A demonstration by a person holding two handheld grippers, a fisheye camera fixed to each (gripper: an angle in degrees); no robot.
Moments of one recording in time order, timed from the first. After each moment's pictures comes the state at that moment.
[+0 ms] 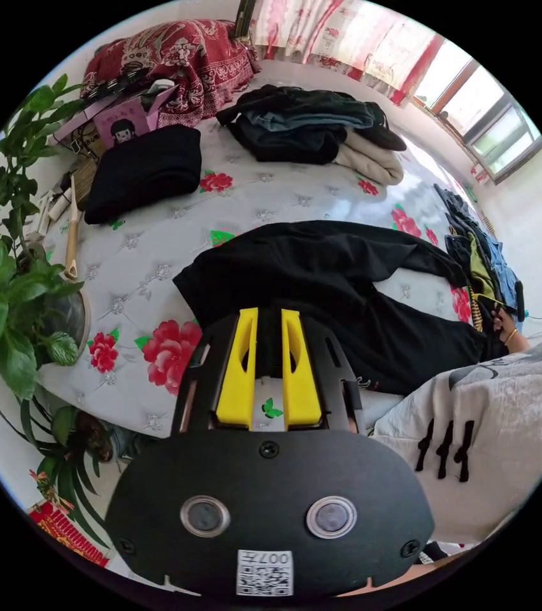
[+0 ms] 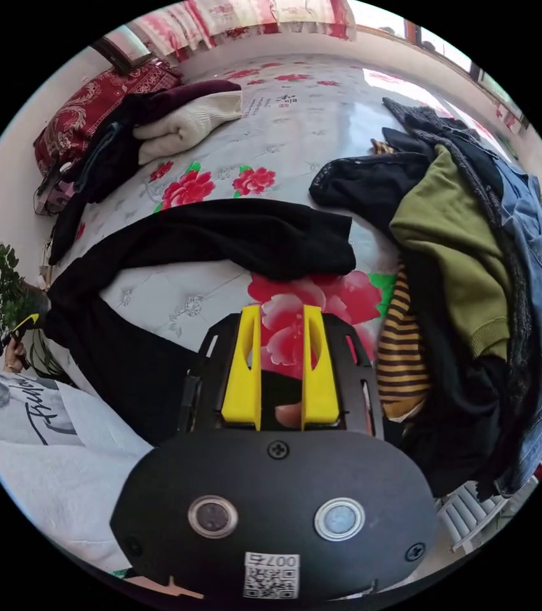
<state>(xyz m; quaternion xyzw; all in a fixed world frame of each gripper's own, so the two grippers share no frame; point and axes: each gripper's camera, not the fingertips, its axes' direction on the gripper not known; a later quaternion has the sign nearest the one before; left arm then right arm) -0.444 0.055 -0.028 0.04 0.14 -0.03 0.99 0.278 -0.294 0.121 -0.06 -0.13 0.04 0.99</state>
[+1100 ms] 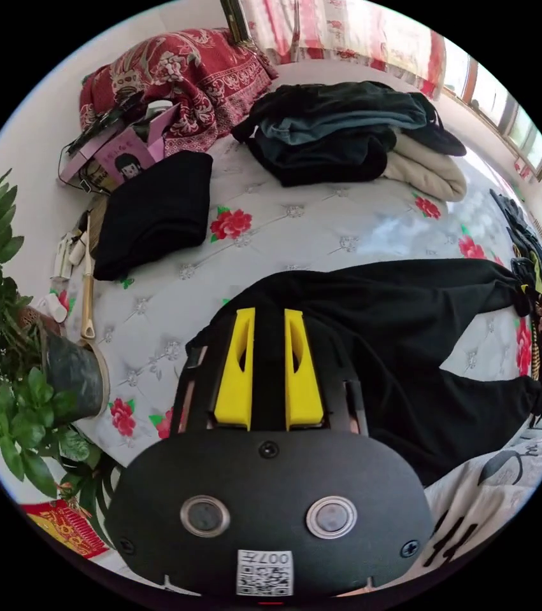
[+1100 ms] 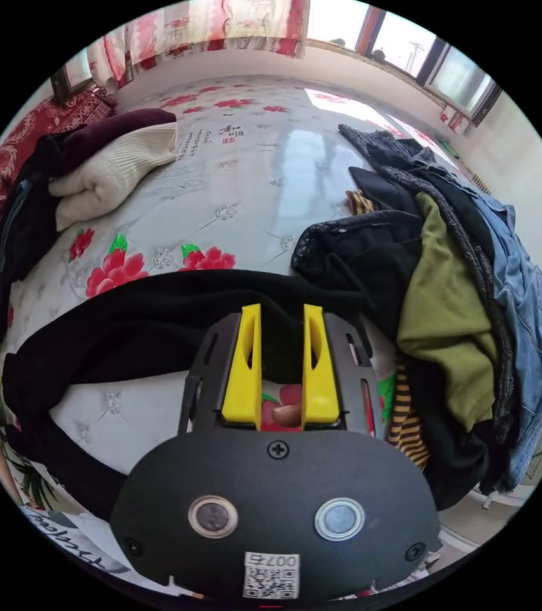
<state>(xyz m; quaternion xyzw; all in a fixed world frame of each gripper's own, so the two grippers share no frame) -0.387 -0.045 0.008 0.07 0.01 -0.04 1.00 0.279 -0.398 0.221 -0.02 -0.01 0.10 0.99</state>
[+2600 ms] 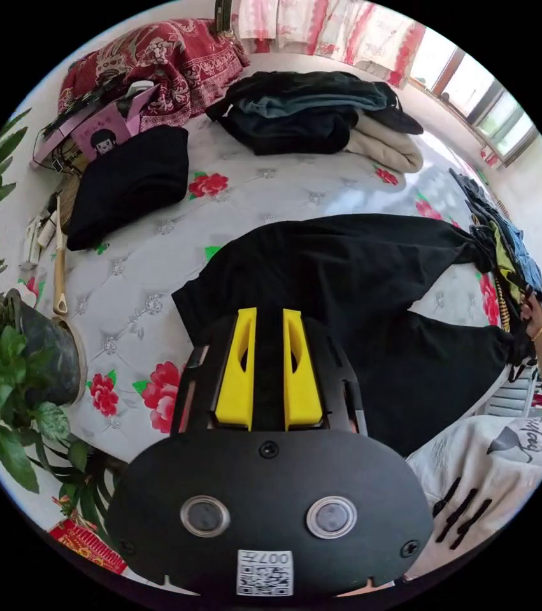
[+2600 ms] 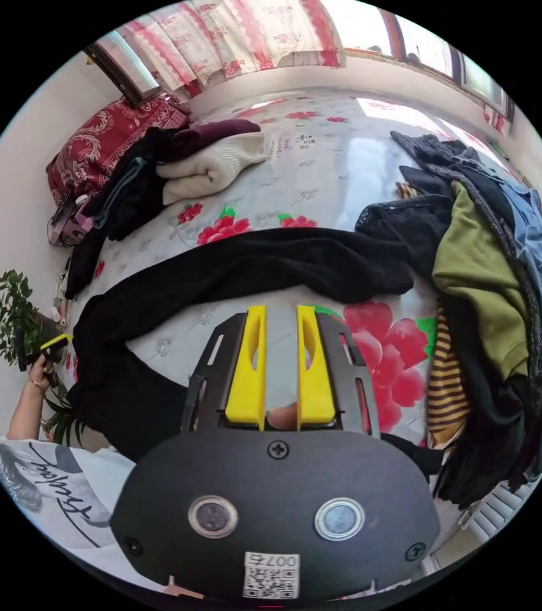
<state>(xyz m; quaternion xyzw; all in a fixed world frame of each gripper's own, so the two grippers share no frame) -0.370 -0.015 0.050 -0.02 0.08 0.00 1.00 0.286 -0.328 0.170 0.00 -0.15 0.05 0.99</state>
